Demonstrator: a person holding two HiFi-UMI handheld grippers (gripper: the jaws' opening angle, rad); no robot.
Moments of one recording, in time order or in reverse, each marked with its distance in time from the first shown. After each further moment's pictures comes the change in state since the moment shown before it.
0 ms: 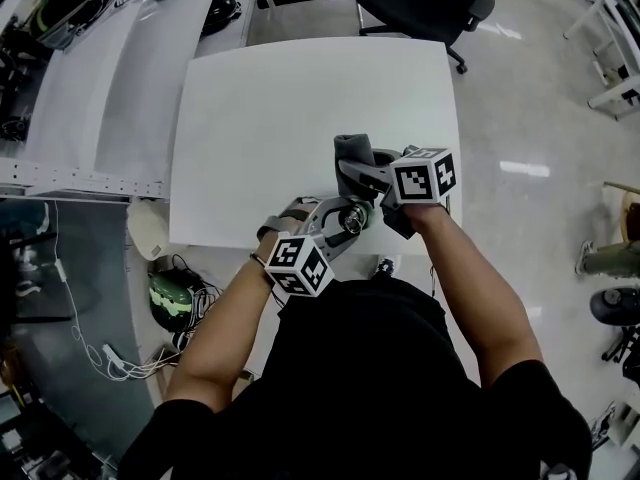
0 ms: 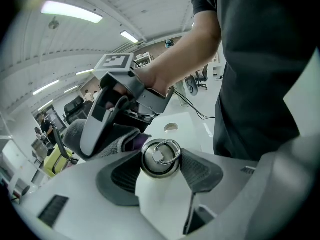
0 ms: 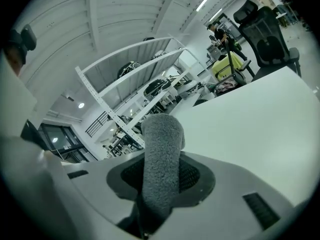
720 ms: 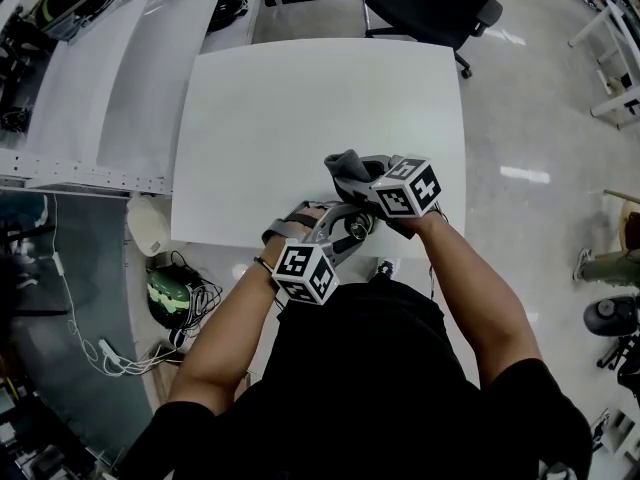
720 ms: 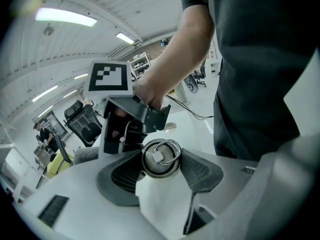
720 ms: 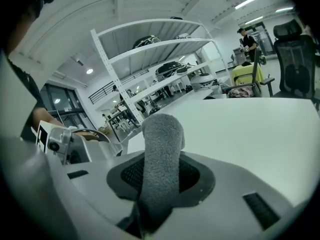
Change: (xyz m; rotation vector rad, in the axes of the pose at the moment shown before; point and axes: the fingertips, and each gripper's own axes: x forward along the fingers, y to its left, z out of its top) left arm -0.002 -0.006 0.001 0.049 0.009 0.017; right arm 0.031 0.000 -0.037 -0.313 0.195 -0.035
